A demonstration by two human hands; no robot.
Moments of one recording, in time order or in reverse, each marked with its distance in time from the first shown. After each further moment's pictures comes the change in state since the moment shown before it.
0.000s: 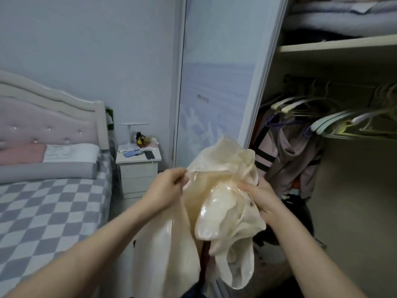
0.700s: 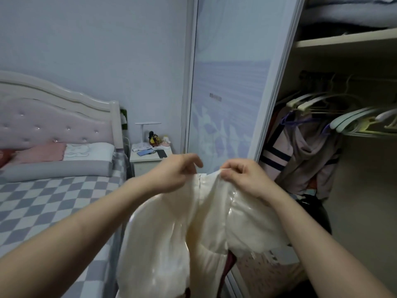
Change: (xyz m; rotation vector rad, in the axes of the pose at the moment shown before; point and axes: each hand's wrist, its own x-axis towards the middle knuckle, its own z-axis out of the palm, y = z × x) left_hand 0.015 -0.002 -0.046 0.221 -0.177 0.122; right_hand -0.028 -0.043 0.056 -0.570 -0.403 -0.526
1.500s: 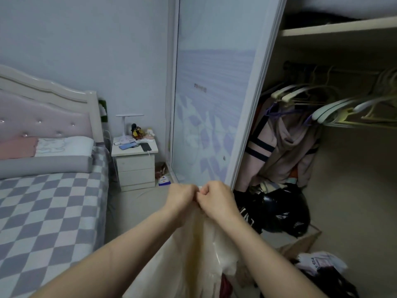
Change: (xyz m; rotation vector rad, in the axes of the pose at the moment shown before) left_hand 0.007 0.024 0.098 -0.989 0.268 -0.784; right_hand -0.008 0.035 0.071 -0.369 0.212 0.426
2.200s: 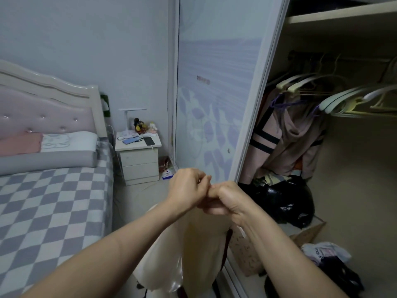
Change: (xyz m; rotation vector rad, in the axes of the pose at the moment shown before) left_hand 0.003 -0.002 -0.019 0.774 0.022 0.837; right_hand -0.014 0.003 -0.009 0.829 -0.392 0.258
